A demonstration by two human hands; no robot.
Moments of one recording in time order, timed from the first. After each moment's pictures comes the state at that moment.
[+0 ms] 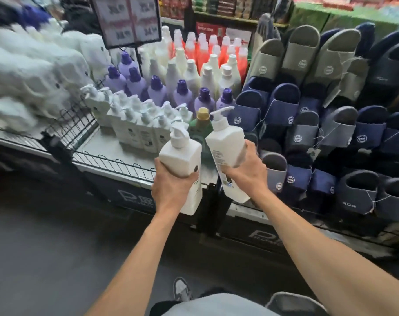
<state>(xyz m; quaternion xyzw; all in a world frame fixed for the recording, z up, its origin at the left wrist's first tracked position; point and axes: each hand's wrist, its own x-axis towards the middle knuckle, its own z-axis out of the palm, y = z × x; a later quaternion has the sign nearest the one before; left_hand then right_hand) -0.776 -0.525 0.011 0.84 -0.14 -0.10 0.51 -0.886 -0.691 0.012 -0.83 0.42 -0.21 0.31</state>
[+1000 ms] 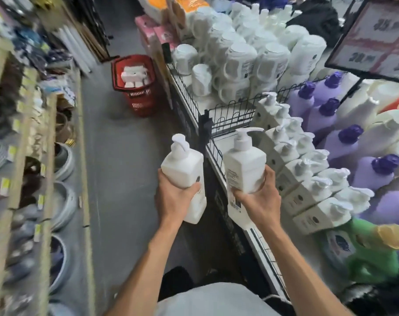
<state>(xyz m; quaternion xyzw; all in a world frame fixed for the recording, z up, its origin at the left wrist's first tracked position) -0.561 -0.380 -0.022 0.78 0.29 0.09 0.54 -0.541 -0.583 -0.035 -0.88 0.11 -0.04 0.46</state>
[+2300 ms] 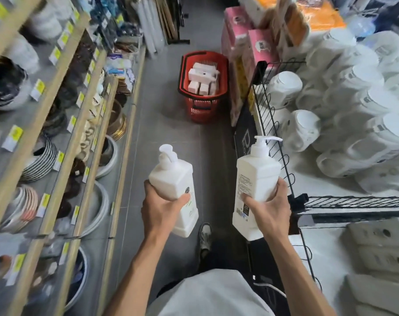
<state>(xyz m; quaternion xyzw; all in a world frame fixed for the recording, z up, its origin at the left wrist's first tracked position) -0.296 -0.037 -0.057 0.70 0.44 0.14 0.55 -0.190 -0.256 -0.059 -0.88 0.07 0.08 0.47</state>
